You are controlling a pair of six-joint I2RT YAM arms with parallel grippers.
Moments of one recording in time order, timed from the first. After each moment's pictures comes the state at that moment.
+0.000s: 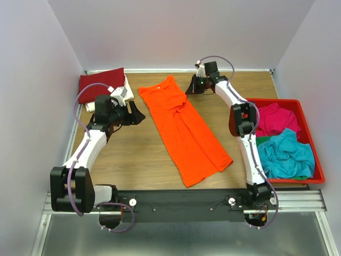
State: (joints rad) left arm -0.05 1.26 0.81 -0.10 0.53 -0.26; right arm 0.27 2.66 2.36 -0.48 -0.57 0.27
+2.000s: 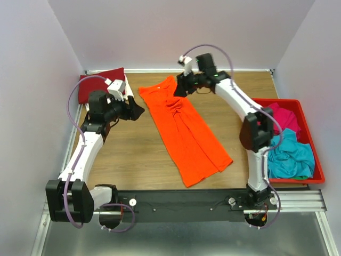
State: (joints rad) left arm -0.05 1.16 0.87 -0.13 0.55 -0.16; right arm 0.49 2.21 2.02 -0.54 -0.55 -0.09
